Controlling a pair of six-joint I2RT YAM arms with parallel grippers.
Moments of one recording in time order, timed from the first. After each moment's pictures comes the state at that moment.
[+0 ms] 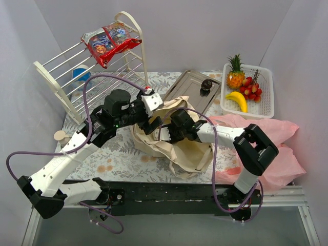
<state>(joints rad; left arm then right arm) -0.74 1.11 1.31 -0.56 0.26 0.36 0.82 1.70 0.99 -0.16 -0.21 -1.11</state>
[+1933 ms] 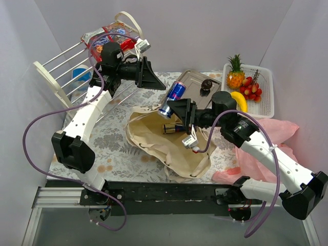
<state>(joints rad) -0.32 1.65 1.75 -0.22 1.36 -0.70 0.72 1.09 1.09 -0.23 -0.68 -1.97</state>
